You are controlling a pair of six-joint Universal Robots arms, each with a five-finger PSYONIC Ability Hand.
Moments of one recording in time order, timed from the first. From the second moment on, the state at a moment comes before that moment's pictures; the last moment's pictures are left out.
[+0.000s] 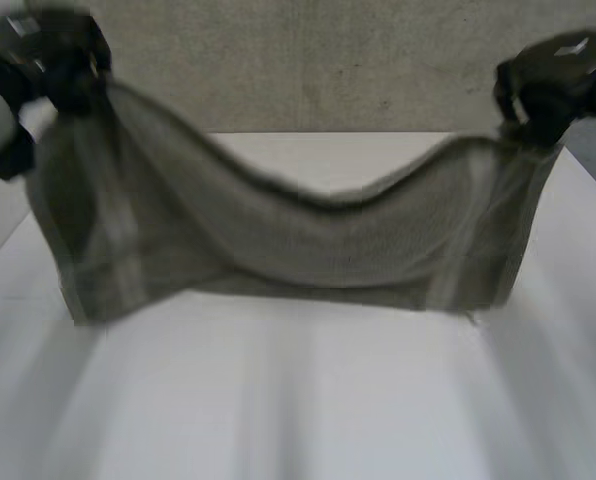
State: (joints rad) left arm 4.56 -1.79 -1.16 2.99 -1.29 3.23; right arm 1.76 -1.21 0.81 0.67 1.29 2.65; left_hand 1.30 1.35 1.35 1.36 1.14; right_hand 1.35 1.34 1.35 1.35 1.15
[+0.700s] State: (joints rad) left arm 4.54 -2.12 -0.72 3.64 -1.37 3.08; right arm 1.91 -0.91 0.31 0.01 1.42 2.77; left_hand 1.30 1.36 1.35 1.36 1.14; right_hand 1.35 1.34 1.35 1.35 1.15
